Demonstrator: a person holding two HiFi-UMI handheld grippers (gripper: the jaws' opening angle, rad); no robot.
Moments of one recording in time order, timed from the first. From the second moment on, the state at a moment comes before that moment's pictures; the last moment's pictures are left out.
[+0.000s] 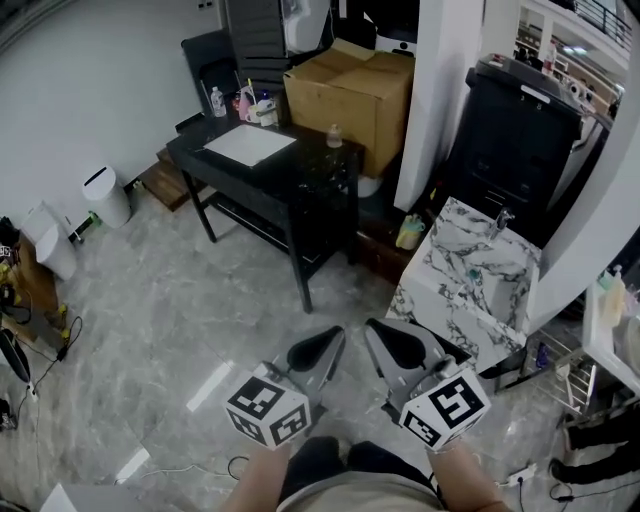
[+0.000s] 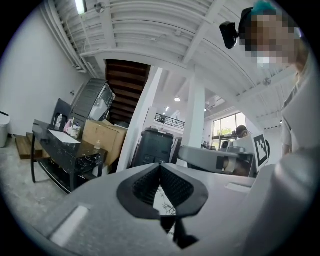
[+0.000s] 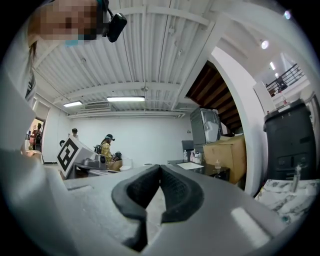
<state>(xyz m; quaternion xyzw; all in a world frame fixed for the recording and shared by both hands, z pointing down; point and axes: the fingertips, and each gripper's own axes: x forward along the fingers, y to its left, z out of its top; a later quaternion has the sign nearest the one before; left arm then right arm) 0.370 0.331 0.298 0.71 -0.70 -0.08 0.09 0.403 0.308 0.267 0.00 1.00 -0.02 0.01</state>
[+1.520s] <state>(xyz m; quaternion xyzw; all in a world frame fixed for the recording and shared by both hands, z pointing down) 0.052 0.200 0.309 0.76 -0.64 -0.09 0.10 0.088 0.177 0.291 -0.08 1.00 -0.04 -0.01</state>
